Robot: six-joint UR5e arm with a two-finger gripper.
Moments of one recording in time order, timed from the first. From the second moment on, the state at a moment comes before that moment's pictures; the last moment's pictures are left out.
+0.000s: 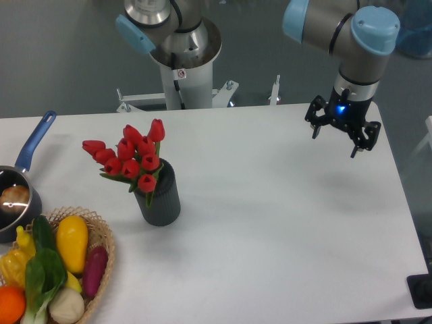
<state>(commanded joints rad) 2.88 -1.81 -1.70 -1.09 1.46 1.52</state>
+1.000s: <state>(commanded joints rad) 2.85 -1.70 -1.88 -1.09 1.17 1.52</state>
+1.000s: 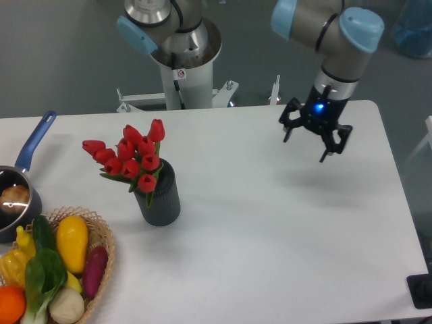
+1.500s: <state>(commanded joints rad) 2.75 -1.60 -1.98 -1.10 0.90 1.52</state>
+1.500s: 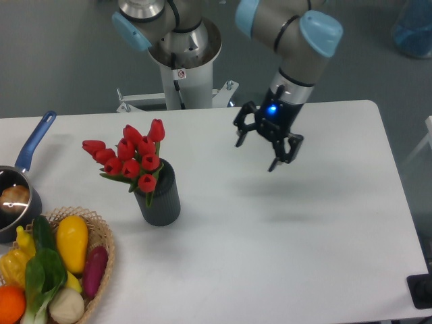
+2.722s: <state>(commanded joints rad) 2.60 -1.59 -2.05 -1.10 0.57 1.52</state>
